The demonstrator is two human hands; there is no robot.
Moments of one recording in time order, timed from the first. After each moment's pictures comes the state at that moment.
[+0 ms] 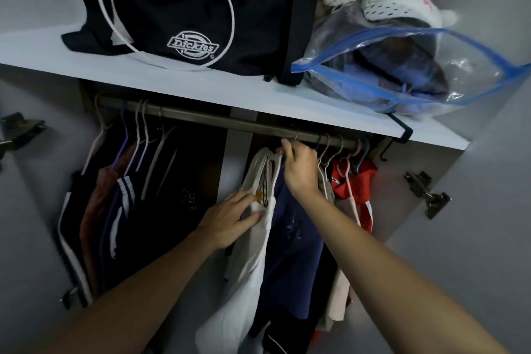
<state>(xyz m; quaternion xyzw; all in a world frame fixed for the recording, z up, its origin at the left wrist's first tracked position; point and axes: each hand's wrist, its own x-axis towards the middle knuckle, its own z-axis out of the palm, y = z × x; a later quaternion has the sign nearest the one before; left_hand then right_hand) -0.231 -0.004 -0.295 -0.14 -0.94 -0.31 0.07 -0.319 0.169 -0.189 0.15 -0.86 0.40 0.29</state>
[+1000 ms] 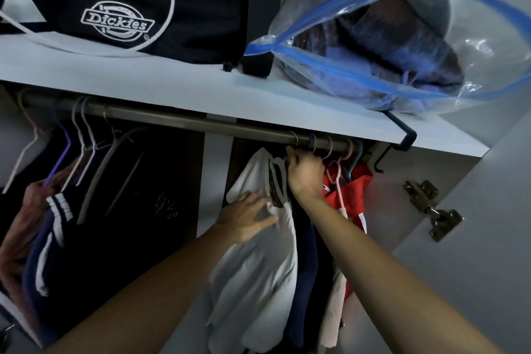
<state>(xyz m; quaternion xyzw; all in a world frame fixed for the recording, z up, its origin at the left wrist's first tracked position) -0.345 0.079 -0.316 -0.12 -0.96 -0.24 -0.02 -0.400 0.233 -0.213 0.06 -0.92 0.27 0.28</state>
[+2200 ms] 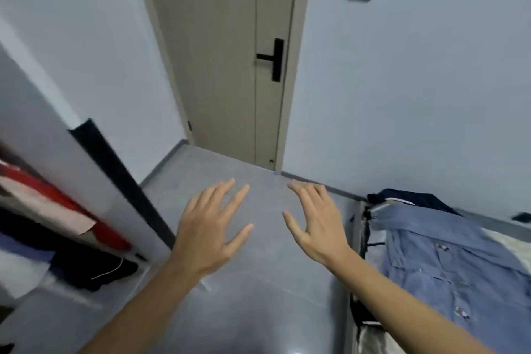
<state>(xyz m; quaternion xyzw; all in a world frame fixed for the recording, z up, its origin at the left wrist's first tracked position) 0.227 0.452 -0.204 -0.62 -0.76 -0.19 0.06 0.432 0.625 -0.235 -0.27 -0.91 0.14 0.27</state>
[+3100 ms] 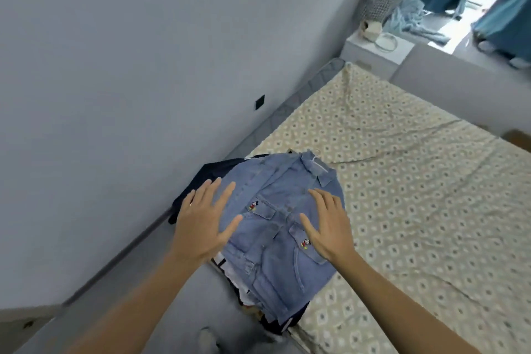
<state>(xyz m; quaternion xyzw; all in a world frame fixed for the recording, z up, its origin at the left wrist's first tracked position) 0.640 1.068 -0.334 -0.93 -0.34 -0.06 -0.12 0.897 0.880 -0.378 -0.85 -0.47 0.12 0.21</state>
